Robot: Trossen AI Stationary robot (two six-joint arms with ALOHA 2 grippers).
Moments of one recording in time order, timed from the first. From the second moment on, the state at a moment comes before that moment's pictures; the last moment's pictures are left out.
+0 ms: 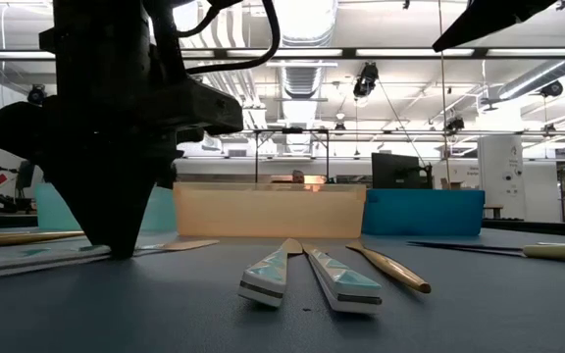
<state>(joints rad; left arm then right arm) -0.46 2.00 1.31 -0.82 -0.09 -1.61 0.47 1.02 0.89 -0.70 0.84 0.27</state>
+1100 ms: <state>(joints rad) -0.40 1.85 1.59 -1.13 -0.34 -0.70 0.47 1.02 0.88 -0.64 0.84 0.26</state>
